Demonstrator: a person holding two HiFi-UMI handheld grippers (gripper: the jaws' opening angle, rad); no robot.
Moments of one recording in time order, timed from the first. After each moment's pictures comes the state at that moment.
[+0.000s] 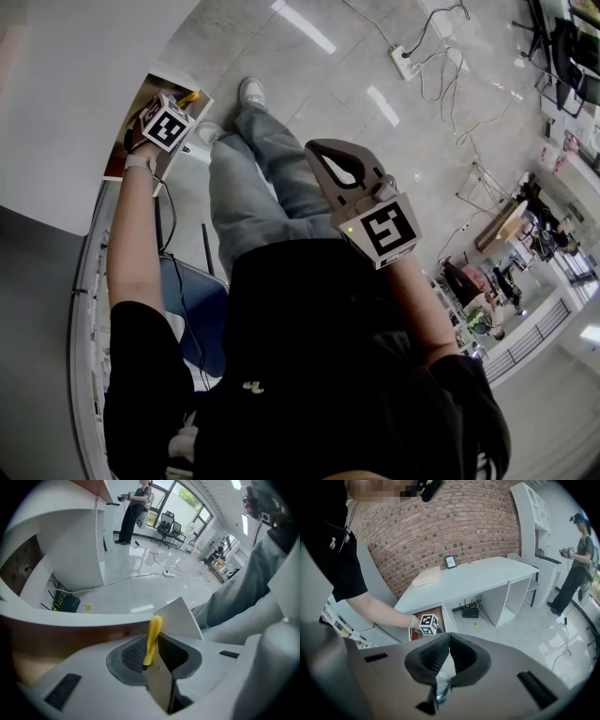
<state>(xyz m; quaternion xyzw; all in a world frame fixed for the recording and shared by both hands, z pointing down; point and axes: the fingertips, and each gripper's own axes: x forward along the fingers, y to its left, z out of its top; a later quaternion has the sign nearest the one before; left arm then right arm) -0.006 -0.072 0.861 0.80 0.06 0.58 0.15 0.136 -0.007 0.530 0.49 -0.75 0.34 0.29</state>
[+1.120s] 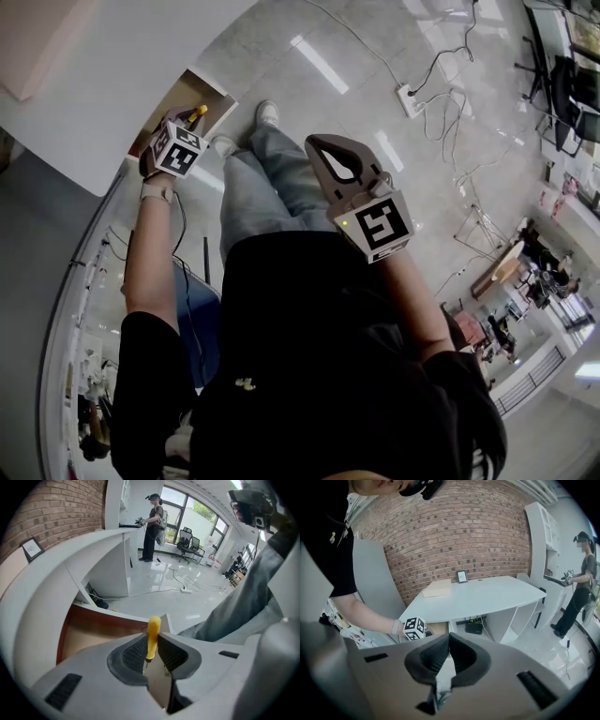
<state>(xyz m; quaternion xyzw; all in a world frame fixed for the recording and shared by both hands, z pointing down) -0.047 -0.075 0.749 0.83 -0.10 0.53 0.15 0.104 -0.023 0.471 0.48 -0.79 0.25 0.27</state>
